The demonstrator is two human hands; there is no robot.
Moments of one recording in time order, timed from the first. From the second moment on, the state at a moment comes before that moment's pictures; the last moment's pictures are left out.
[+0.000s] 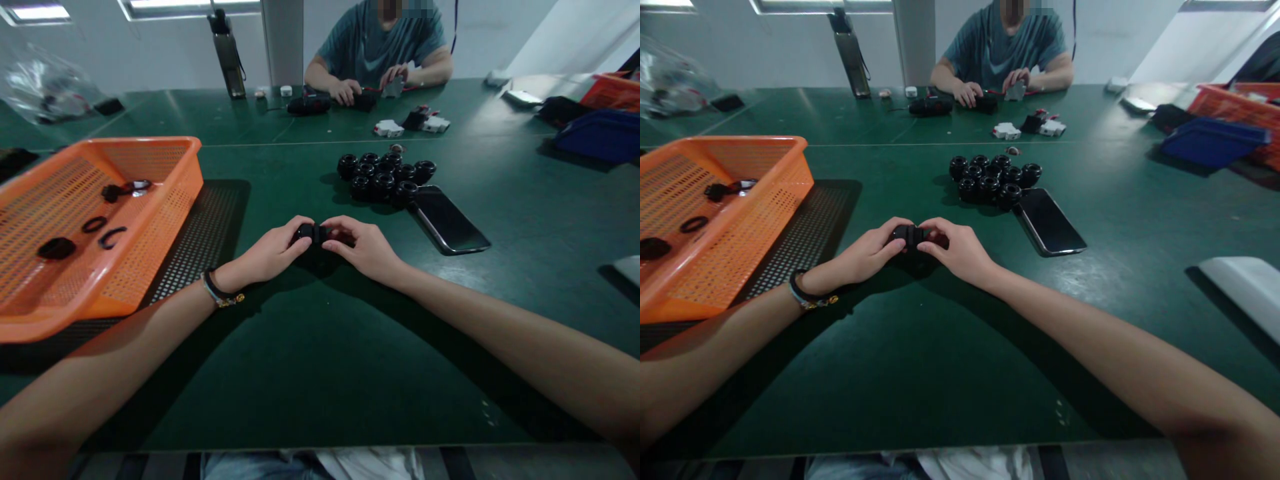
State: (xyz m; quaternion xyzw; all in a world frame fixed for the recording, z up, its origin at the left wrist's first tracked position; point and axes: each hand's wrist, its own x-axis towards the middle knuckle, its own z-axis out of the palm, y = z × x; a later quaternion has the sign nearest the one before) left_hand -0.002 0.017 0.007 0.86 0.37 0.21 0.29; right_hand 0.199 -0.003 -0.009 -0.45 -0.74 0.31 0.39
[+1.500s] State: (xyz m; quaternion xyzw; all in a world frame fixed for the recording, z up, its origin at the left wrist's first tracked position) left_hand -0.004 0.016 0.008 0.85 0.37 0.20 0.30; right_hand 0.198 -0.003 -0.008 -0.46 -0.74 0.32 0.37
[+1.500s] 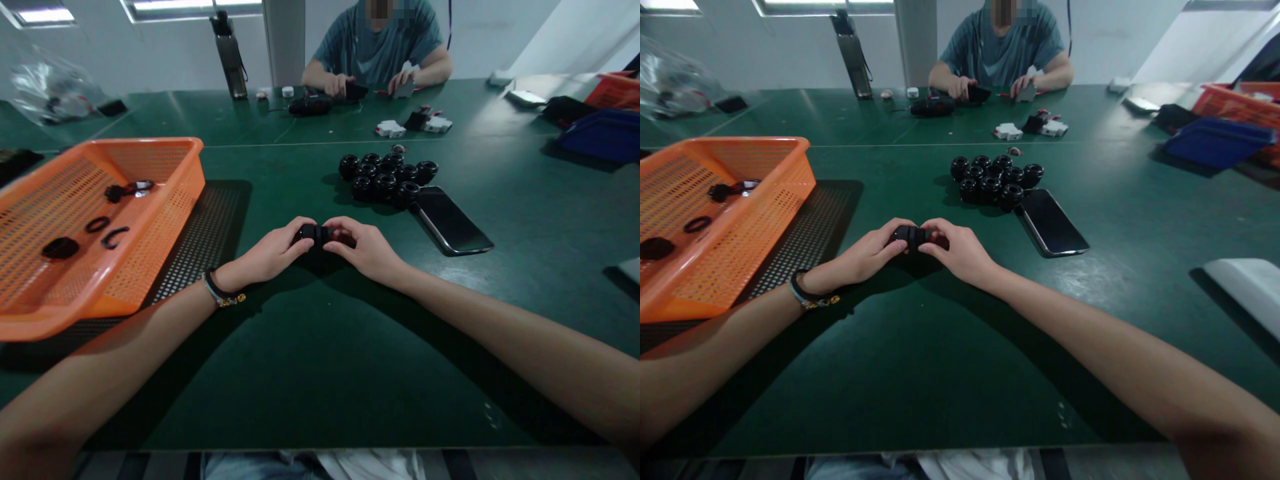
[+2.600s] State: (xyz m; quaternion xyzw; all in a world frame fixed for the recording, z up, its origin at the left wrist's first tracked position) left_hand 0.000 0.016 0.004 0.89 0.34 0.17 0.23; right_hand 0.199 -0.010 -0.003 -0.45 -0.82 0.18 0.29
